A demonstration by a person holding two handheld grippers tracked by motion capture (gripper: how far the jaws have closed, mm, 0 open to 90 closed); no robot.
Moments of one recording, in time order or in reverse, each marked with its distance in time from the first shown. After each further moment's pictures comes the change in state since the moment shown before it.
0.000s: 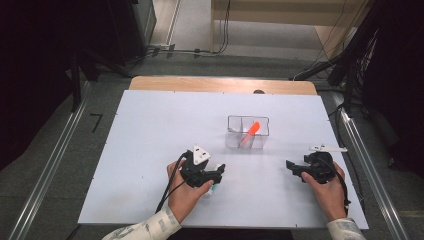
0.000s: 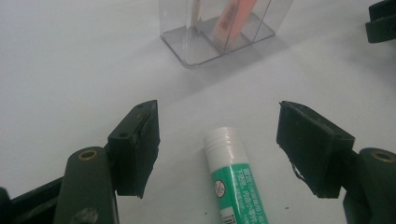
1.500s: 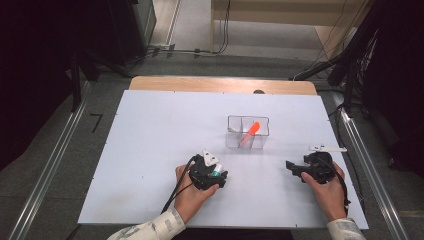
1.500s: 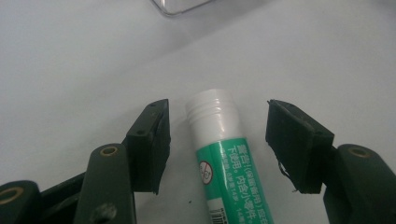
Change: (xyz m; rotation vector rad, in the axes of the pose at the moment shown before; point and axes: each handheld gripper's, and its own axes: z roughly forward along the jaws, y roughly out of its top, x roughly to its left) left arm -0.009 -0.009 0.026 0.148 -0.002 0.032; right arm 0.000 0.000 0.001 0.003 0.001 -0.001
